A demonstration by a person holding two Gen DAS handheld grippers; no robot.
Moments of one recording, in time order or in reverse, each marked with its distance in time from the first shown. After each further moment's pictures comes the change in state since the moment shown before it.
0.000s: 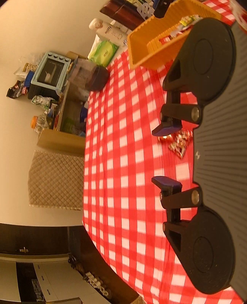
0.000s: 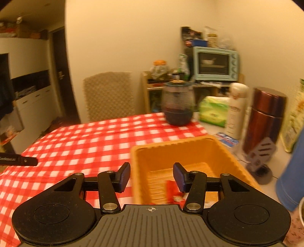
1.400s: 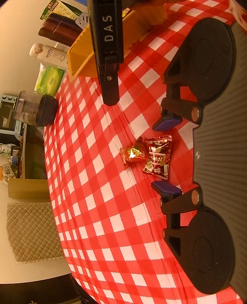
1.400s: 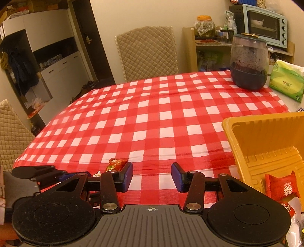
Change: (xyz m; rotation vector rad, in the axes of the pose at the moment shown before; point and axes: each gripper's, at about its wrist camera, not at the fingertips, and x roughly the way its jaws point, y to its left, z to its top) left arm 0.096 -0.017 -0.036 0.275 0.153 -0.202; right arm 0.145 0.073 -0.002 0.019 0.264 0.205
